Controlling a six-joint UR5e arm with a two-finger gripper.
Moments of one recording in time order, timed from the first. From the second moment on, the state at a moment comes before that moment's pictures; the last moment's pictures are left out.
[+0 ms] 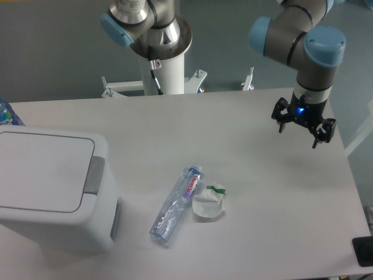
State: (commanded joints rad) arm 2.87 -1.89 -1.68 -0.97 1.50 1.50
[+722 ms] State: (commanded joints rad) arm 2.85 -1.82 -1.73 -0.97 1.24 1.15
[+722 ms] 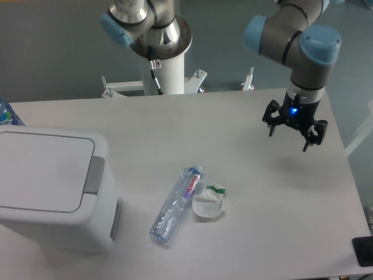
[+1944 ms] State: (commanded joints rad) arm 2.38 -1.80 -1.50 -0.90 1.10 0.30
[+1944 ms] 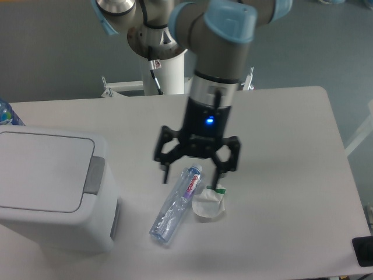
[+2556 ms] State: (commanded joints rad) arm 2.31 -1.80 -1.52 -0.91 1.12 0.19
